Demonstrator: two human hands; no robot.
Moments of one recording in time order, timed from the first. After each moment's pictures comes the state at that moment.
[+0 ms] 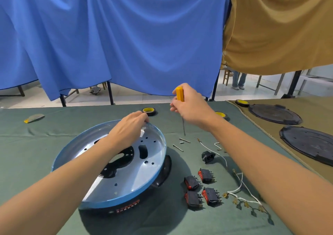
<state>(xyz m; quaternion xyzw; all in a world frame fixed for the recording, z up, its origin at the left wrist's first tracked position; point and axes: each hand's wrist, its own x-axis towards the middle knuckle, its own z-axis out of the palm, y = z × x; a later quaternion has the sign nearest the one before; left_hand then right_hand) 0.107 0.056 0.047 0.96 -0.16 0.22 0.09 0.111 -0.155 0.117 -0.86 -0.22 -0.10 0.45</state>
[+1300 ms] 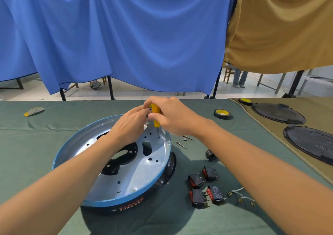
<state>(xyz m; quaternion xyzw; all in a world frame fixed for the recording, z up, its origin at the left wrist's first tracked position) 0.098 0.056 0.051 0.94 -0.21 0.25 0.13 0.099 -0.116 0.103 -0.86 -0.42 -0.11 0.26</state>
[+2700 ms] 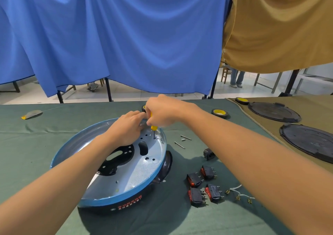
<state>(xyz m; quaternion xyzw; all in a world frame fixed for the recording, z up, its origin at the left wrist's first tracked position) 0.105 0.065 0.046 0.97 -0.15 0.15 0.13 0.105 -0.092 0.128 -0.94 -0.34 -0.01 0.04</state>
